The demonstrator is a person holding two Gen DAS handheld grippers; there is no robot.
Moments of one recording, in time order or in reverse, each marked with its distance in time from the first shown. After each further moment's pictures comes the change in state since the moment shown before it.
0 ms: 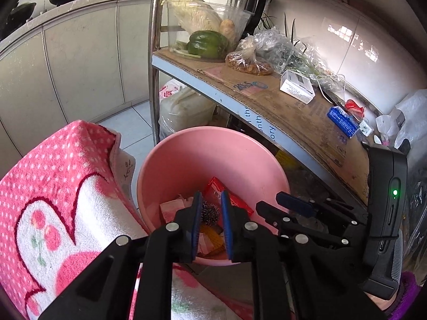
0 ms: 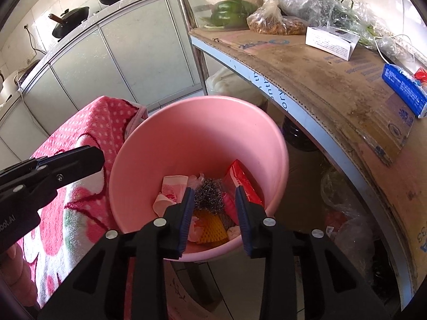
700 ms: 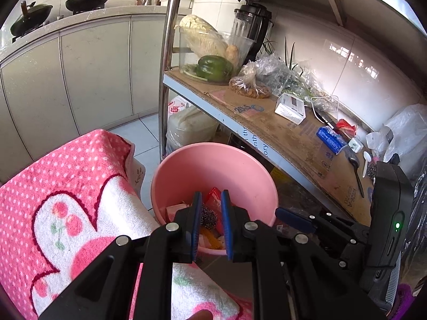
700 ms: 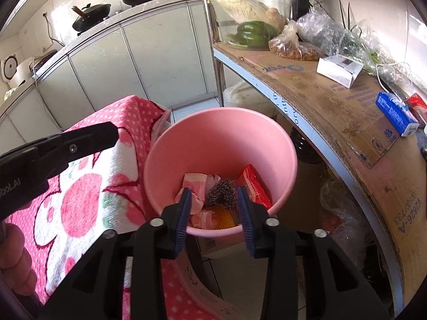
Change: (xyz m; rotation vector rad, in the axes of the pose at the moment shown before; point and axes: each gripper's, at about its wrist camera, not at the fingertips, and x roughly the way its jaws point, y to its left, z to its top) left arm -0.055 0.001 -0.009 -0.043 -0.095 0.008; right arm -0.049 0.033 -0.012 -0.091 -0.054 0.013
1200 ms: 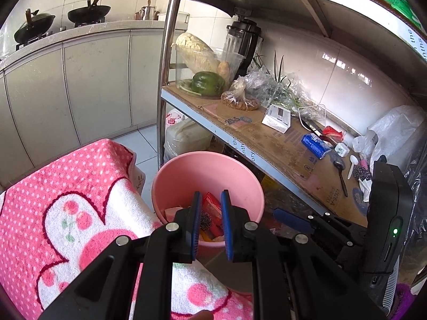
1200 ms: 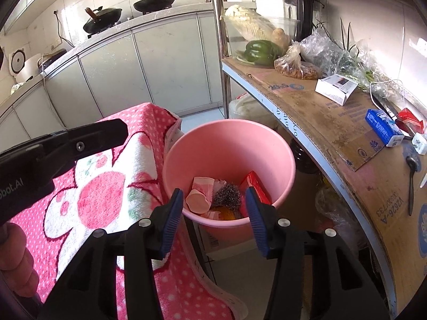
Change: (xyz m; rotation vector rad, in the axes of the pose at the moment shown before) left arm -0.045 -0.010 -0.009 0.010 -0.068 -0.015; right arm -0.040 0.021 -0.007 -0.038 -0.056 -0.009
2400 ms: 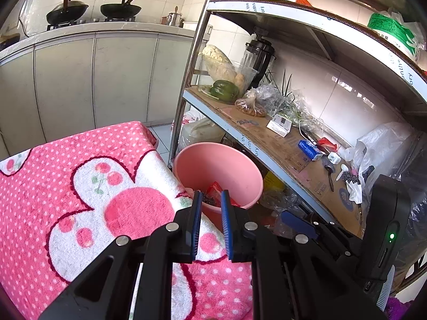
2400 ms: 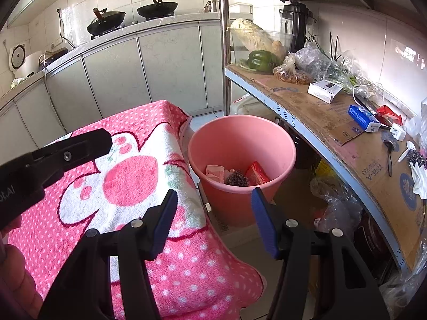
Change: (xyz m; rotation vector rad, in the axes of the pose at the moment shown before) left arm -0.082 0.020 -0.056 -0.122 -0.060 0.018; right arm -0.052 0.056 -0.044 -0.003 -0.044 -0.073
